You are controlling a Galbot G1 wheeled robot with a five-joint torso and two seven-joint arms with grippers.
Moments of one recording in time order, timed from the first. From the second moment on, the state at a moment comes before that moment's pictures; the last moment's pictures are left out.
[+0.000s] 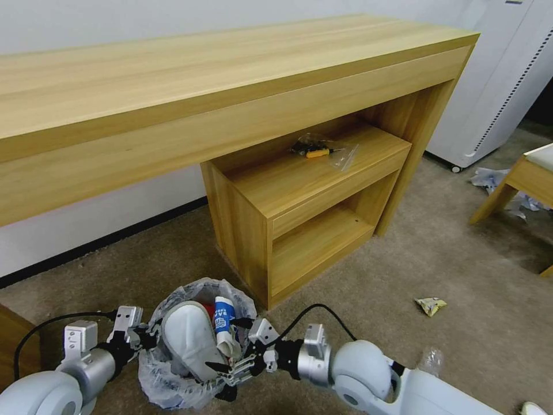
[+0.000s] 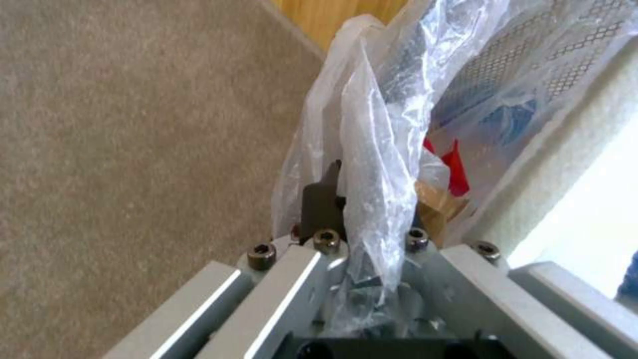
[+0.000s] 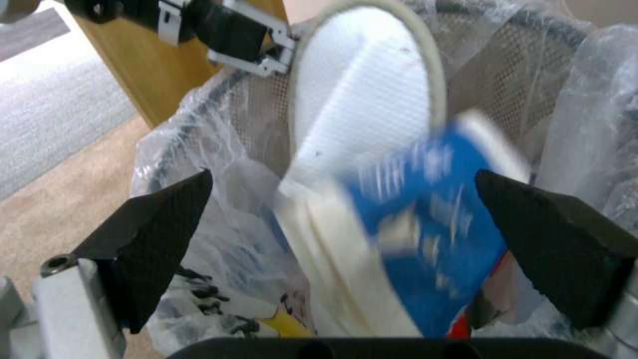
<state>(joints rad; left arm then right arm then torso) 1.72 -1.07 -0.85 -2.22 -0.68 0.74 0.12 -0.93 0.92 -0.42 2.01 0.60 -0.27 -0.22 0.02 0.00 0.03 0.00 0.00</state>
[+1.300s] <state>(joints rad) 1.72 -1.08 -0.86 -2.21 -0.67 0.74 0.13 -1.37 0.89 0.03 2.16 0.43 -0.13 -0.01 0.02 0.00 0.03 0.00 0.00</state>
